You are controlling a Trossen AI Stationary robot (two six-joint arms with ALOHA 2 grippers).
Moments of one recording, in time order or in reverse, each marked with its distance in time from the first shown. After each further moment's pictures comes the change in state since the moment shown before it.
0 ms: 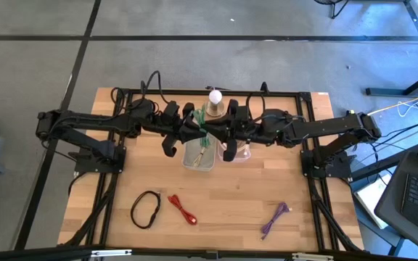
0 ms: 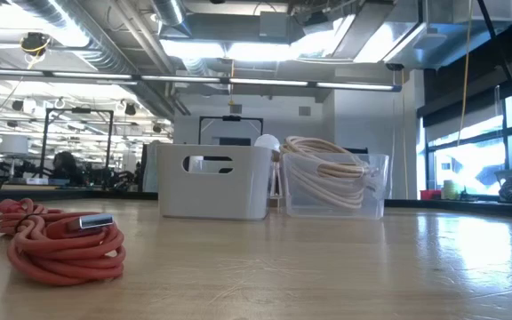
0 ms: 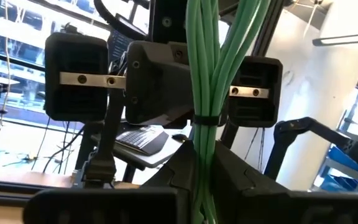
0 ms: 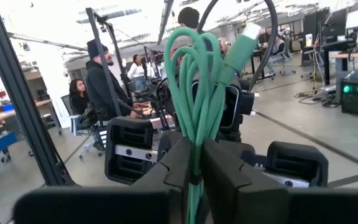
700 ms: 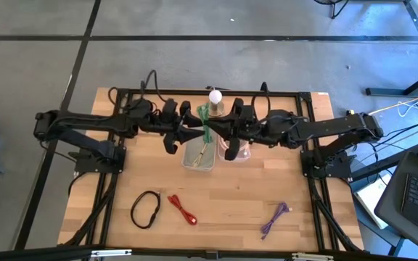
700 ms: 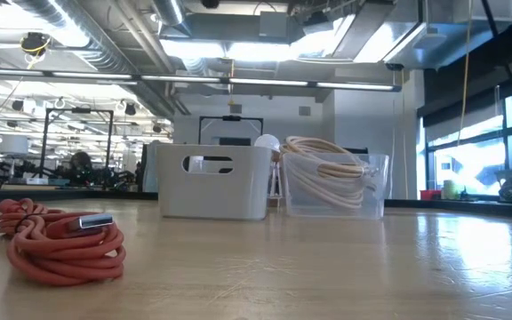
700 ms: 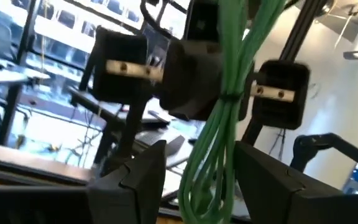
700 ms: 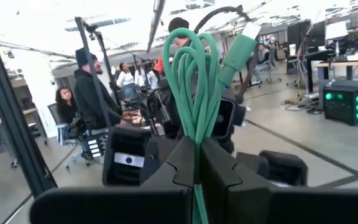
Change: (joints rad) left arm -0.006 -0.028 0.000 -0.056 -0.115 -0.043; right arm 0.025 -0.019 0.000 0.004 0.077 -0.019
